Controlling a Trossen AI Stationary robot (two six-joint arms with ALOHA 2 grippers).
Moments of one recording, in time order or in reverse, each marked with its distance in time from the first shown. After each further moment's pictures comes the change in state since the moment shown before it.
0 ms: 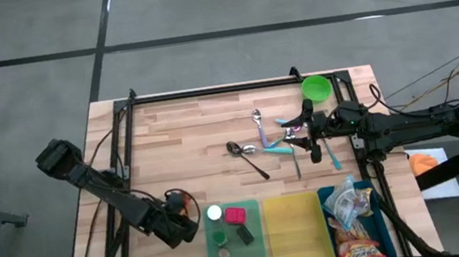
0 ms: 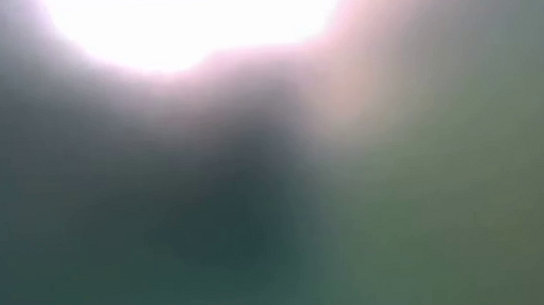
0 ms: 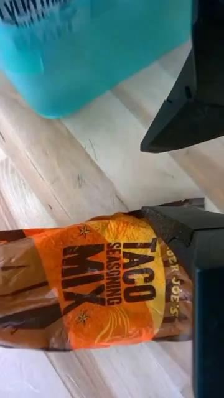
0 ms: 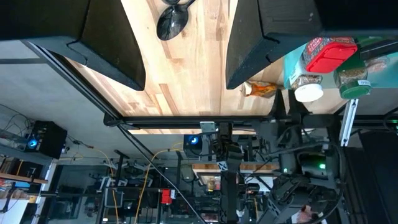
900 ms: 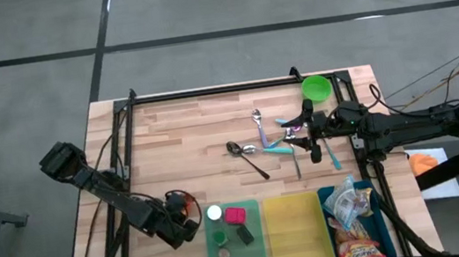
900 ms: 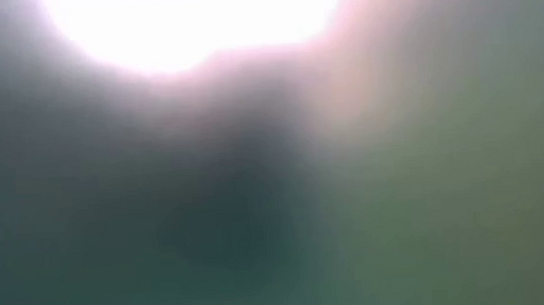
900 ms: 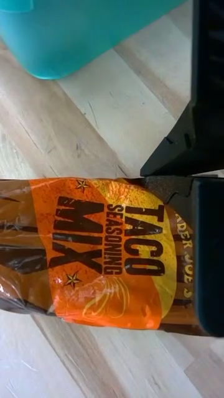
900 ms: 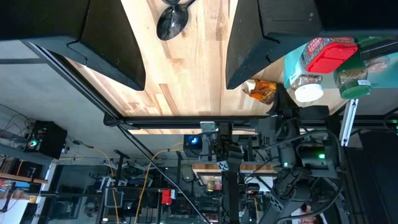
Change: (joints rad) left arm 0.000 0.058 -0.002 -0.022 0.000 -0.005; right arm 0.000 0.000 0.000 0.000 0.000 0.000
